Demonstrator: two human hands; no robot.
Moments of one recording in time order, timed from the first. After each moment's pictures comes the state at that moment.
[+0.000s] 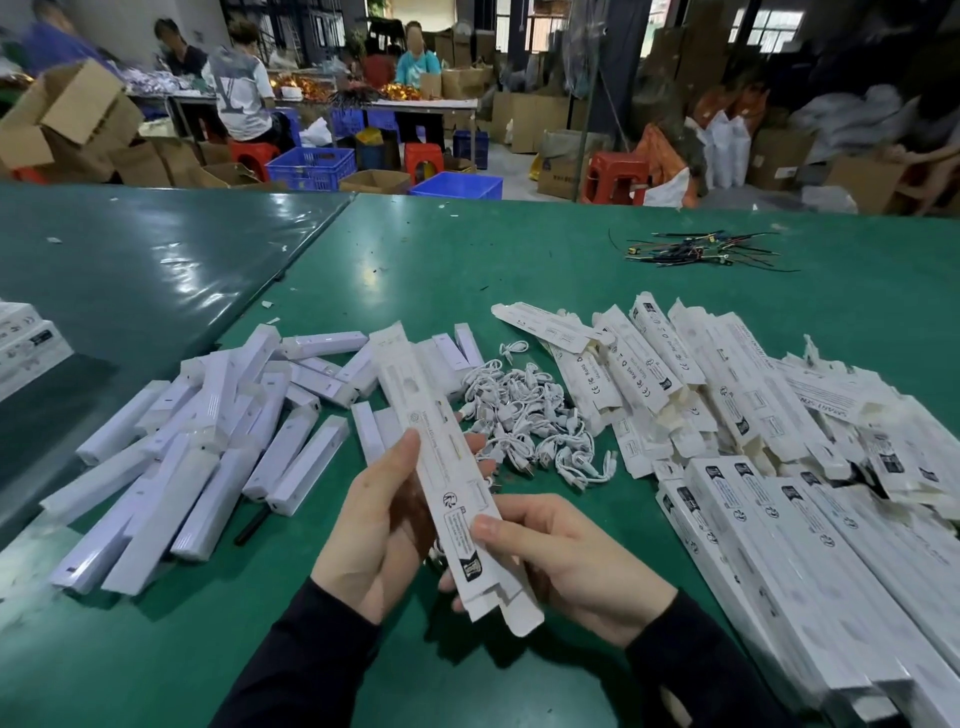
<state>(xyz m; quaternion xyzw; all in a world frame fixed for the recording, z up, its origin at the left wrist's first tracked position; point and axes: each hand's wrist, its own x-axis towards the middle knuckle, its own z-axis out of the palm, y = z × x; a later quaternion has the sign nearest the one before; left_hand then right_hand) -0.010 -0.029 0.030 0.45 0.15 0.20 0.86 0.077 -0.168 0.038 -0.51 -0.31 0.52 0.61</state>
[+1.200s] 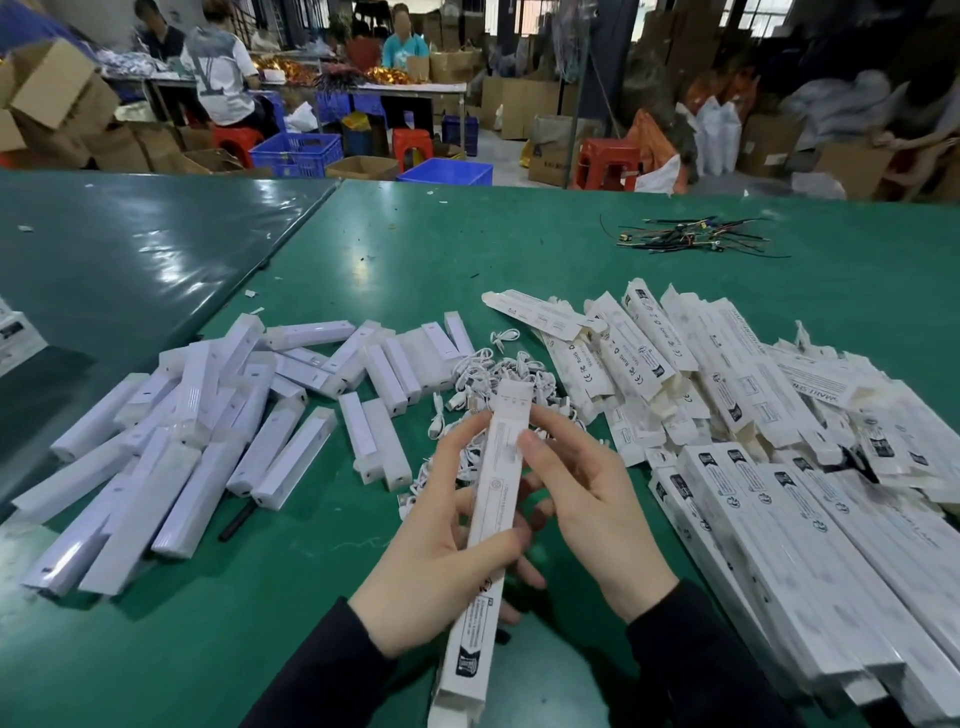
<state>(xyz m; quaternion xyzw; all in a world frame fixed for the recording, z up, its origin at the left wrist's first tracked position) -0.009 -0.058 0.021 0.66 0.04 0.10 0.75 0.091 -0.167 0.029 -0.62 -0.29 0.19 0.70</state>
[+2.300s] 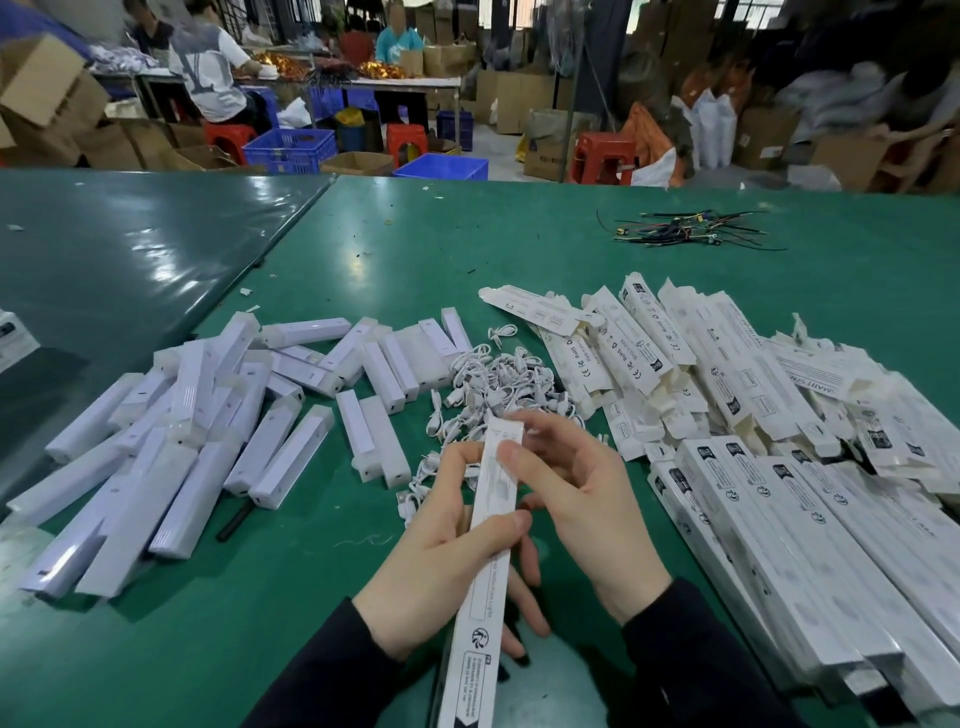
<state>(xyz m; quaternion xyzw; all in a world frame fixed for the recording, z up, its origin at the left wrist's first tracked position) -0.011 -0.059 0.026 0.61 0.05 0.00 0.79 0.088 -0.166 0.030 -0.62 -0.27 0.19 0.71</state>
